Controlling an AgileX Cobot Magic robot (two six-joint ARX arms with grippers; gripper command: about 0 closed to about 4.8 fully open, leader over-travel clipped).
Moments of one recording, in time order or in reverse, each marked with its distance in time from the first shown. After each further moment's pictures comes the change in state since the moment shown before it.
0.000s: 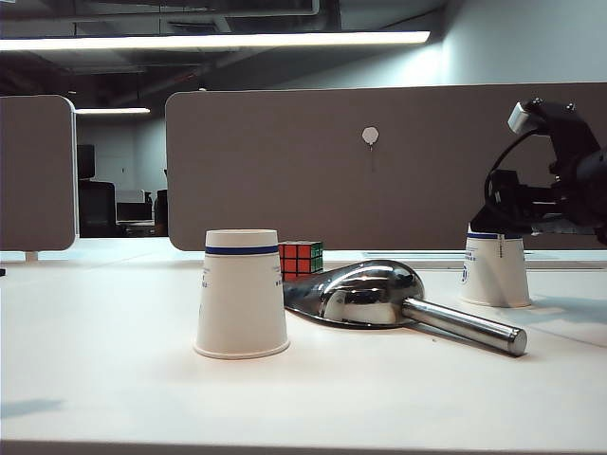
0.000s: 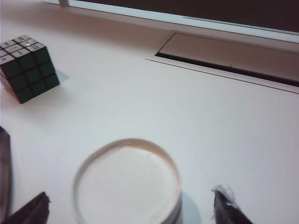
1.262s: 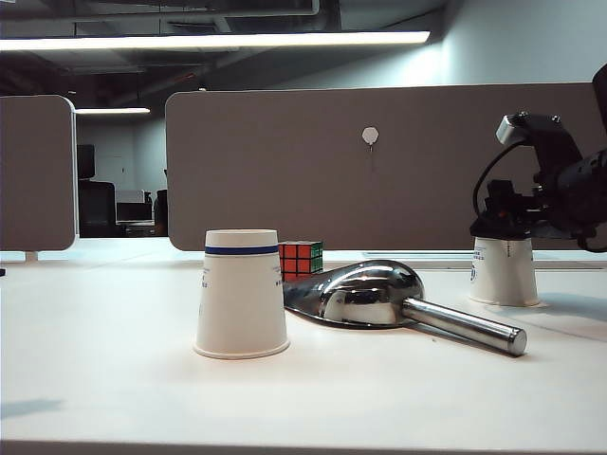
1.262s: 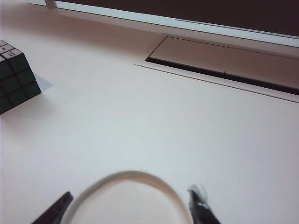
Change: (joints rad) left arm 0.000 0.000 0.000 0.000 0.000 0.000; right arm 0.000 0.105 0.099 0.010 0.009 -0.001
